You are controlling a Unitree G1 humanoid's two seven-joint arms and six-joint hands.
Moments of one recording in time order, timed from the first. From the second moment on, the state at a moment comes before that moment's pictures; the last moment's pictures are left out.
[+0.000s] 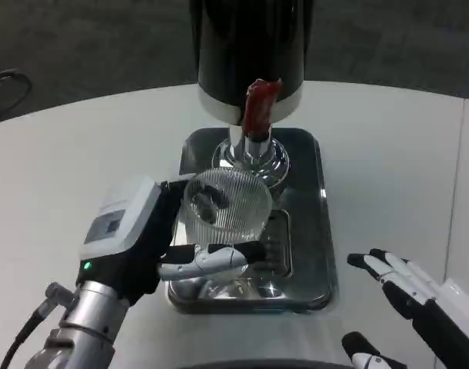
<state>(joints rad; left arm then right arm) -0.31 0.33 -0.07 0.10 0.64 -0.26 0.09 0.40 -0.27 -0.06 -1.03 -0.76 0.18 0.60</state>
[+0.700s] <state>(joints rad) -0.37 0.32 -0.19 0.23 0.72 -0.18 0.16 0.45 -0.22 -0.07 -1.03 -0.76 0.07 0.59</state>
